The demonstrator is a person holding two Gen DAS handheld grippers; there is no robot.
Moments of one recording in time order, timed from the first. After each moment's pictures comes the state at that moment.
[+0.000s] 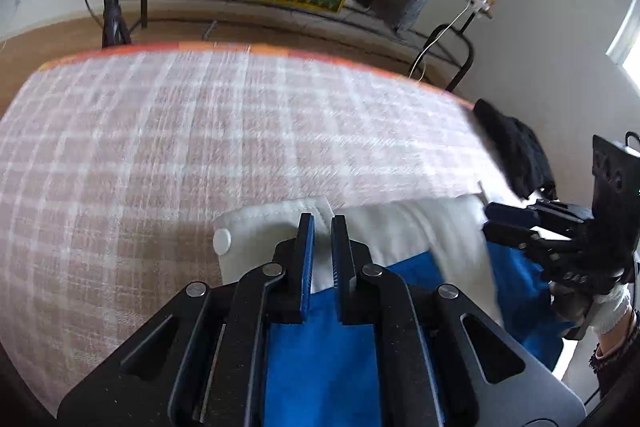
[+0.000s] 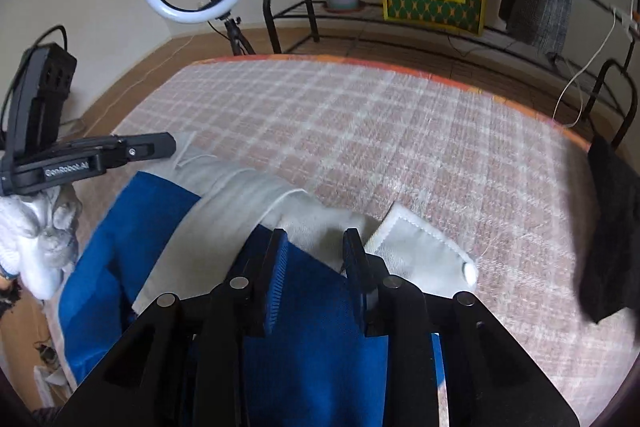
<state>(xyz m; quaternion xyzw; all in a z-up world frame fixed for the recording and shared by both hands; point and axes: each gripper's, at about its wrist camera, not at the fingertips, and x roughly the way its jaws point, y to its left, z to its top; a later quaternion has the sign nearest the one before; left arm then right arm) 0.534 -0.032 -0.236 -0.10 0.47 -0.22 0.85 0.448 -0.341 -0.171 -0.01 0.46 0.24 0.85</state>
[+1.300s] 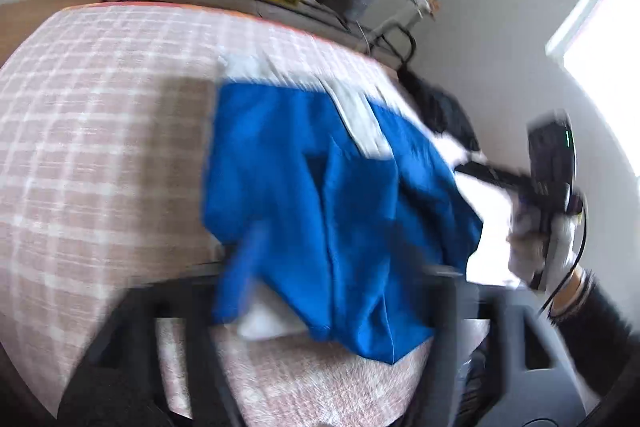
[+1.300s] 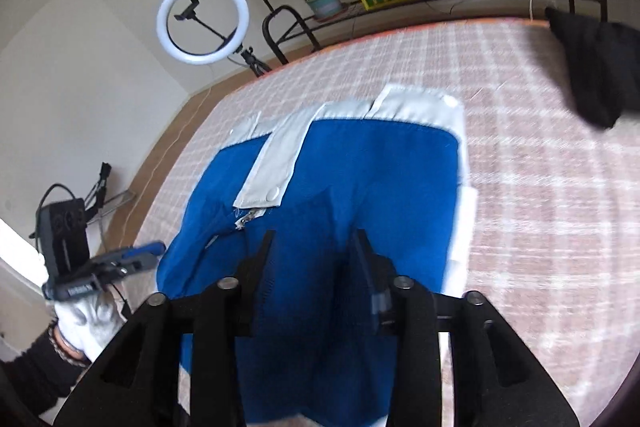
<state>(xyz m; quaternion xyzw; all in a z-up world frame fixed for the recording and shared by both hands) 0.354 0.038 -0.199 -0.17 0.44 -0.28 0.84 0.309 -0.401 -0.156 0.16 0.43 0.23 0.86</state>
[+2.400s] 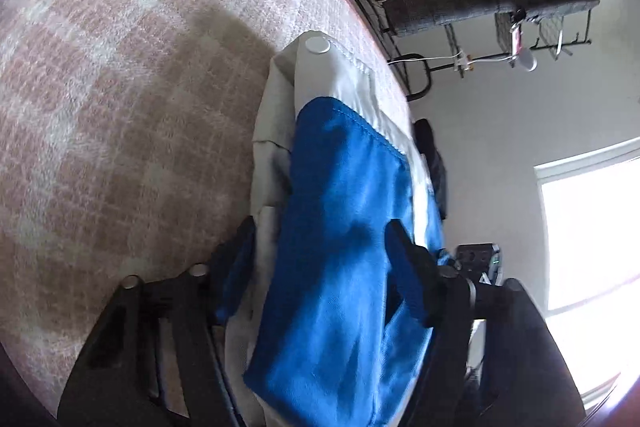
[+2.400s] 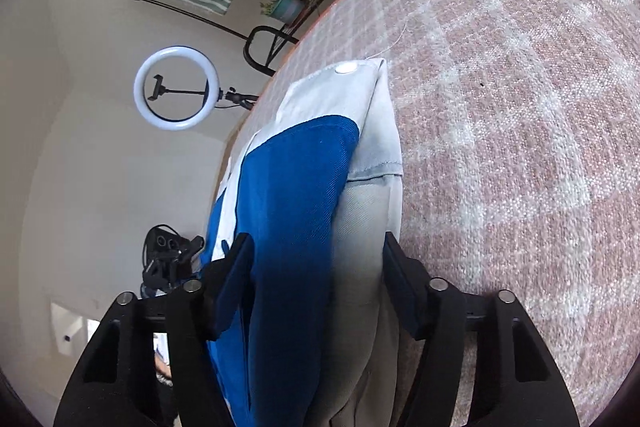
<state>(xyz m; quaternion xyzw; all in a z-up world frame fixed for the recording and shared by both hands) 0.473 0.050 -0.291 -0.38 0.53 -0.27 0.71 0.379 -0.448 -0.239 0.36 0.47 0.26 0.76</state>
